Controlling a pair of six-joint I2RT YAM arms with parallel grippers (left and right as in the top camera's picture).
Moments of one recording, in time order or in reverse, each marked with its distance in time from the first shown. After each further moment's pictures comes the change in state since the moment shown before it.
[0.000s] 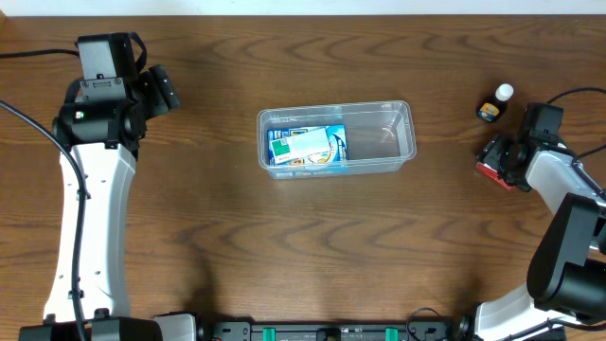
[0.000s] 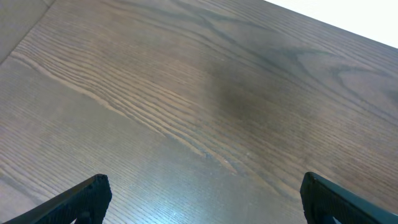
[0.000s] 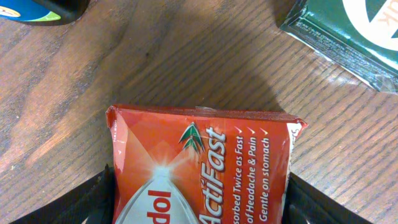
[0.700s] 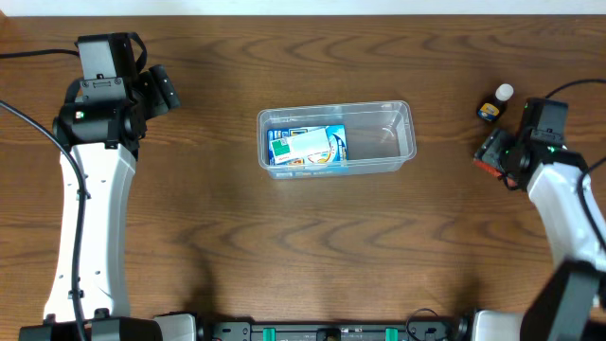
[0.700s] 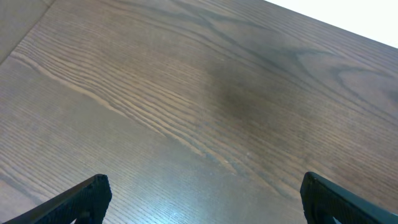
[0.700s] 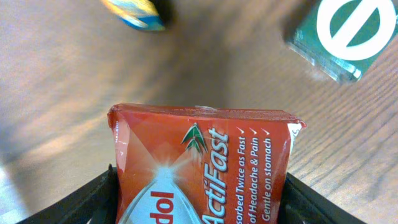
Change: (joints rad) left arm 0.000 0.000 0.000 0.000 0.000 0.000; right arm 0.095 -0.288 -0.002 -0.173 -0.003 -0.004
